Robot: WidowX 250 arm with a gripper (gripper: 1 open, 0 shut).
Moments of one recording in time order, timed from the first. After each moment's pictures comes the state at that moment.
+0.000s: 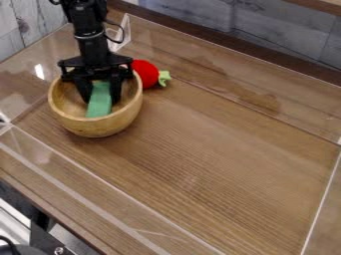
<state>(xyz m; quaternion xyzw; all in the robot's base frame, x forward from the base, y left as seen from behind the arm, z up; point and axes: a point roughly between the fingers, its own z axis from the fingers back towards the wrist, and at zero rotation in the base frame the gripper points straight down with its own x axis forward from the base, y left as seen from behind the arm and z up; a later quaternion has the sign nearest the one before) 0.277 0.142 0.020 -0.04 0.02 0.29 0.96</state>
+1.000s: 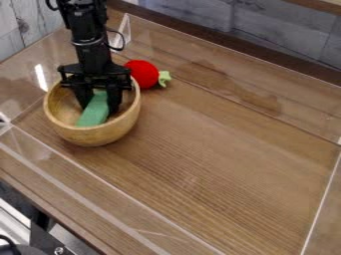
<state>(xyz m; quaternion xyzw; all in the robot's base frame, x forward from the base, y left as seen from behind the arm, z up) 0.256 0.130 0.025 -0.05 0.05 0.21 0.97</state>
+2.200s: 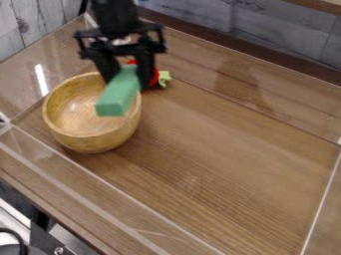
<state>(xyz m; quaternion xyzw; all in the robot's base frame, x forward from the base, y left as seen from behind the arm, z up) 0.244 0.045 0.117 -0.11 0.02 0.16 0.98</state>
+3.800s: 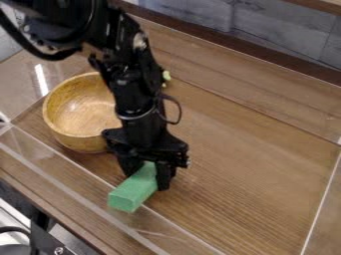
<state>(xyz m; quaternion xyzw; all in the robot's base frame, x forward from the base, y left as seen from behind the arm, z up) 0.194 0.006 0.023 -0.07 0.01 0.10 0.99</state>
